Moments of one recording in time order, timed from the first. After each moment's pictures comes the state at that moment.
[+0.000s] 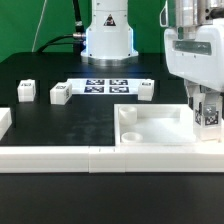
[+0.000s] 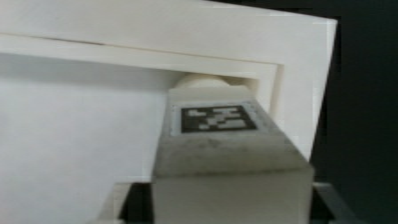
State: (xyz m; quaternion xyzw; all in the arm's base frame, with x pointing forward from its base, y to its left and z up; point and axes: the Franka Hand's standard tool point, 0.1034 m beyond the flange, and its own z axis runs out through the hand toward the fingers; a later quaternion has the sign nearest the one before) arm 0.630 0.108 0.069 -0.75 0.66 -0.04 0.08
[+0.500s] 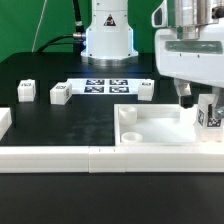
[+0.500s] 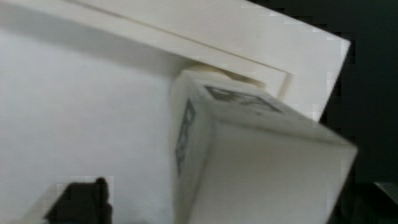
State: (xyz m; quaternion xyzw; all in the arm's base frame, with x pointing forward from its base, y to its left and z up) arm 0.636 0.104 0.073 -0.87 0.49 -0.06 0.08
